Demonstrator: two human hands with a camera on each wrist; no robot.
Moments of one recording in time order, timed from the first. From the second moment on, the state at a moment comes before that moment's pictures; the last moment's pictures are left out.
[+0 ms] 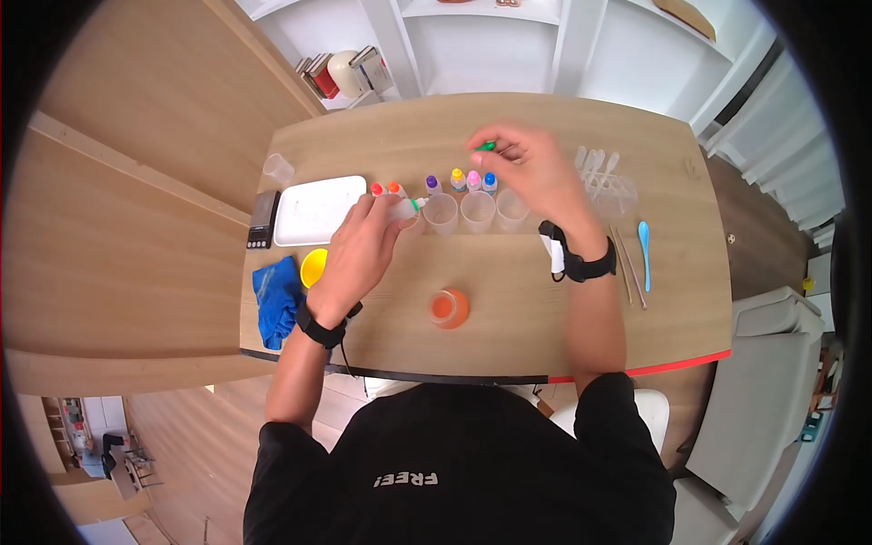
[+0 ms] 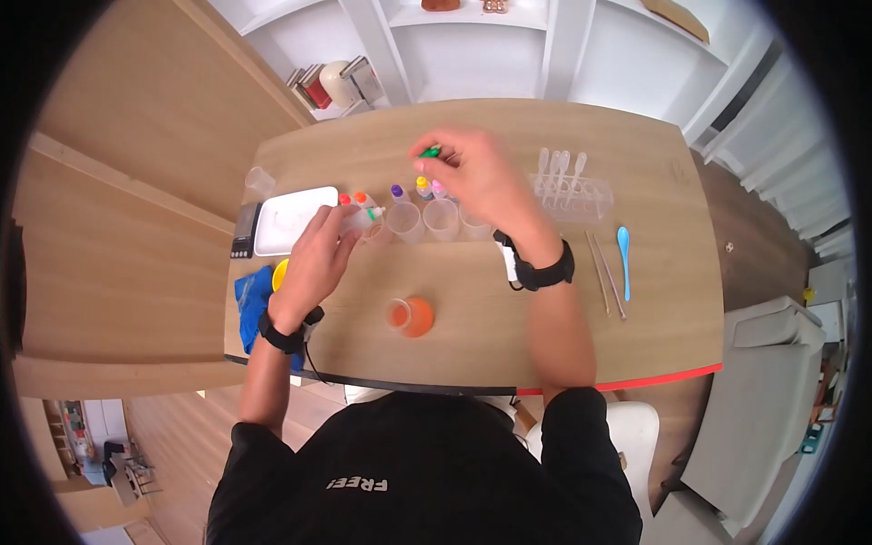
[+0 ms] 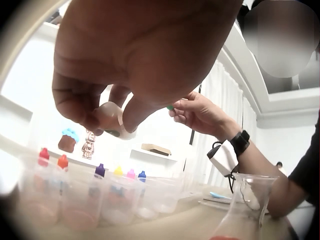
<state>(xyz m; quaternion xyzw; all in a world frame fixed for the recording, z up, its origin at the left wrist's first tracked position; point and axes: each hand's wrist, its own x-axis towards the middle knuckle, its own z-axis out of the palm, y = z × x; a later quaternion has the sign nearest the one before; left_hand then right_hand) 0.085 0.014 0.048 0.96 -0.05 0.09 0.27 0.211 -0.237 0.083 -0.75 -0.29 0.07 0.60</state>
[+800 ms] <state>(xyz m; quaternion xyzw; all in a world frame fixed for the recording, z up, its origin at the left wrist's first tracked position) 0.132 0.034 0.015 0.94 -0.30 0.09 0.11 0.168 -0.201 0.095 -0.73 -0.45 -0.21 0.47</state>
